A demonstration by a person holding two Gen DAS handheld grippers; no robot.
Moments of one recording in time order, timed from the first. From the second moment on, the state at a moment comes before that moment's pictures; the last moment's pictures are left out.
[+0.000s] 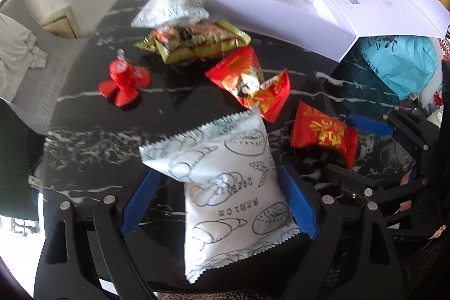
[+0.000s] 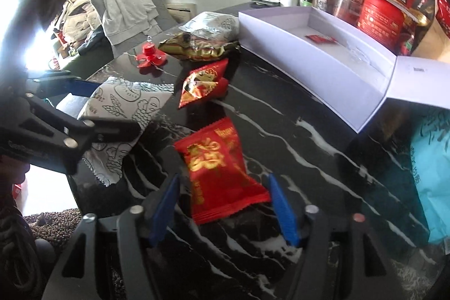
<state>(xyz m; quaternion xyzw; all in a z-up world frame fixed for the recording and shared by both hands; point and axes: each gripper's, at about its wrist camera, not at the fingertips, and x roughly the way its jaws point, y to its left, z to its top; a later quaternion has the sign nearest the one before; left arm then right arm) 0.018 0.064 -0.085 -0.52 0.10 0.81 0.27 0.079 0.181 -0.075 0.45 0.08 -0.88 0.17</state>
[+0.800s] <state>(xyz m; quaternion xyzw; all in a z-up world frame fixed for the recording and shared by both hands) 0.032 0.065 -0.087 -0.49 0.11 0.82 0.28 0.076 0.174 -0.082 0.44 0.09 -0.88 0.16</state>
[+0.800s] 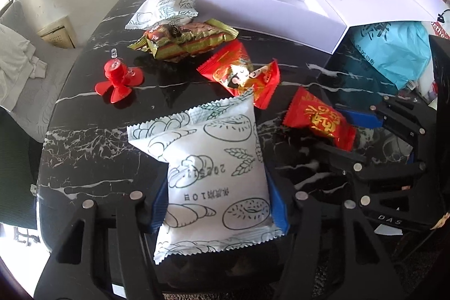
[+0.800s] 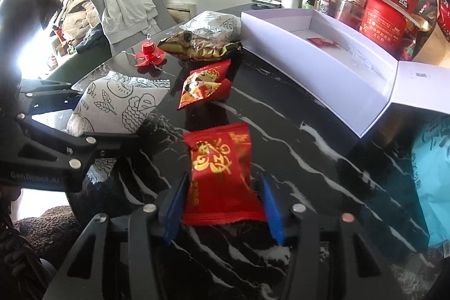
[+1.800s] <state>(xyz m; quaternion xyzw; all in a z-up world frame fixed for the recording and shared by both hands) 0.049 0.041 -0.036 -0.44 0.09 0.86 0.24 0.100 0.159 -0.018 0.38 0.11 -0.90 0.18</state>
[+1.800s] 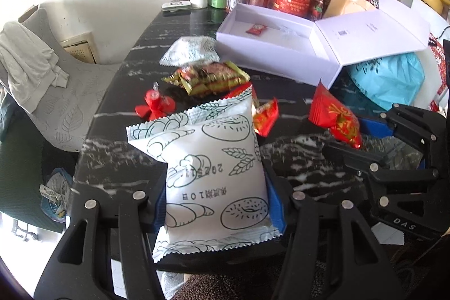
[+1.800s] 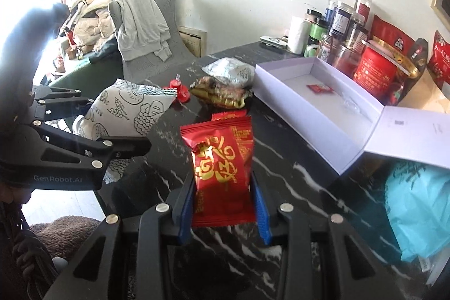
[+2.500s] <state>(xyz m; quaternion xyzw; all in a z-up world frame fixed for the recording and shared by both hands) -0.033 0.077 0.006 -0.42 0.11 0.86 0.26 0.020 0.169 0.029 0.36 0.10 -0.90 0.21</state>
